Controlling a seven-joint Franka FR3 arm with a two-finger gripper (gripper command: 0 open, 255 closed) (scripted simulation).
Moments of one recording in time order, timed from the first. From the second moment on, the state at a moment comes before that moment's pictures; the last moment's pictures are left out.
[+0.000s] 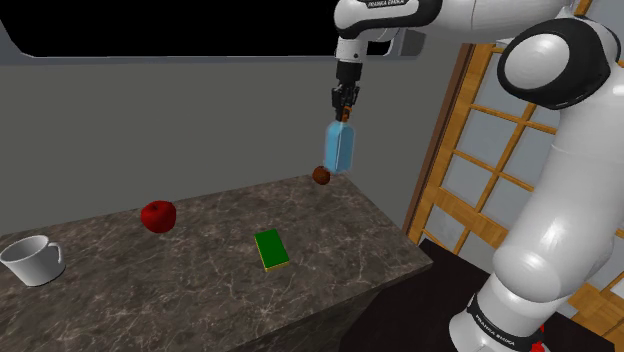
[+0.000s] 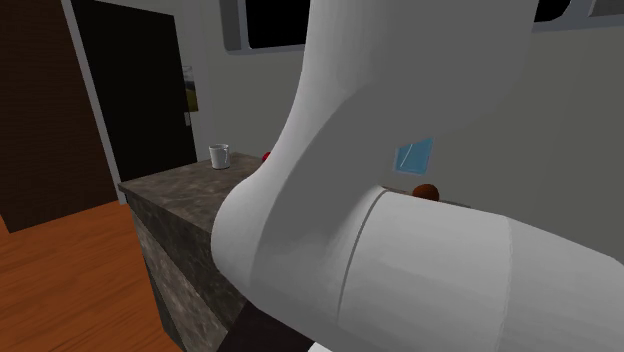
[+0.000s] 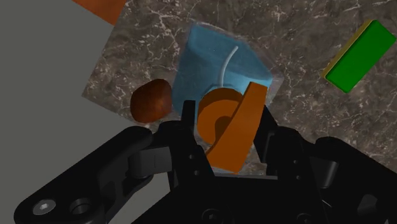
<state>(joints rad) -0.30 0.16 0.10 -1.50 0.06 1.62 -0.36</state>
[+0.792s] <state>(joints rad) -0.33 0.04 0.08 -1.56 0.13 1.58 -0.29</state>
